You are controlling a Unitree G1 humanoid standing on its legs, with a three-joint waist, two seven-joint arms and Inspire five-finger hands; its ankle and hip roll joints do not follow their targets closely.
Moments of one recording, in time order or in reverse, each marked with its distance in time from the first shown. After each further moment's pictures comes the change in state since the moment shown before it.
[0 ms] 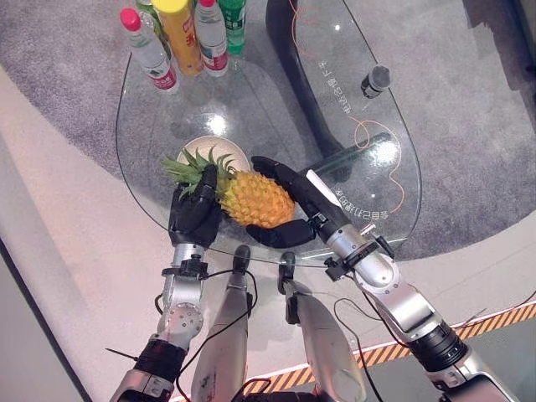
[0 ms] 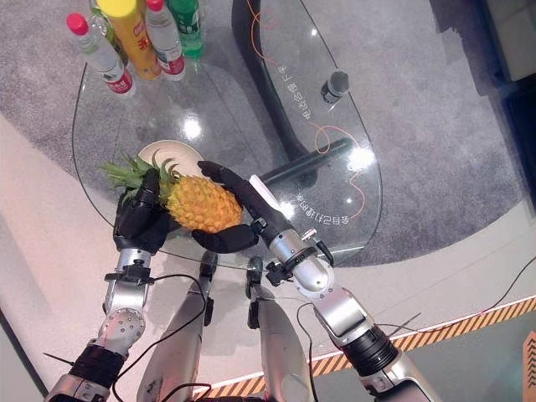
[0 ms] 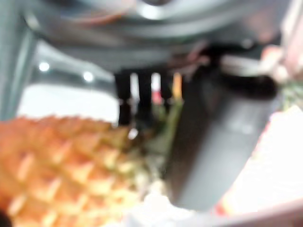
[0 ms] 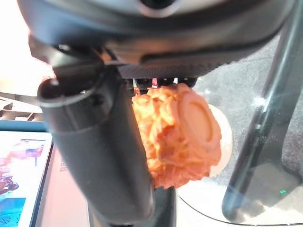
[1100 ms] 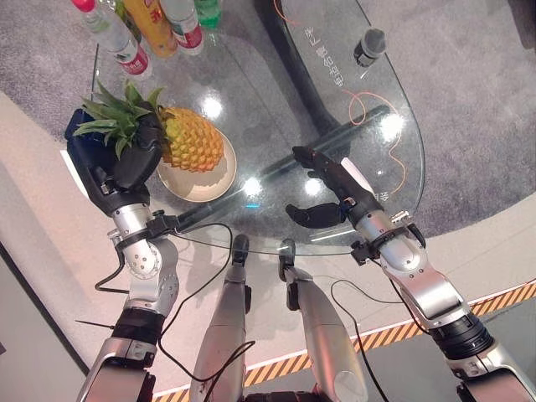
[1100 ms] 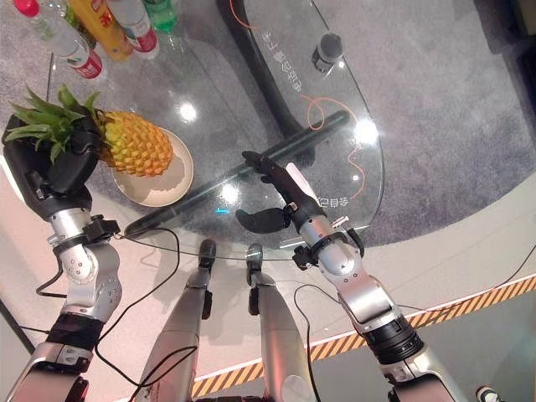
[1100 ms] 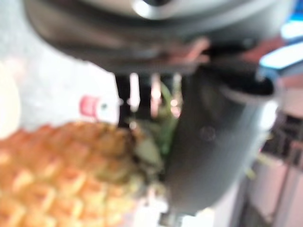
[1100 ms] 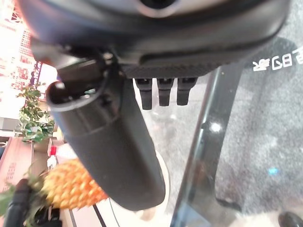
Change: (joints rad) left arm -0.204 0.111 0.115 0.130 0.768 -0.260 0.790; right arm -0.075 -0.108 -0.073 0.034 0.001 0.142 -0.007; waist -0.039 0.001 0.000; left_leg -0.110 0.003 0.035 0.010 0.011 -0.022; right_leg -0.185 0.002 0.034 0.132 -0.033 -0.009
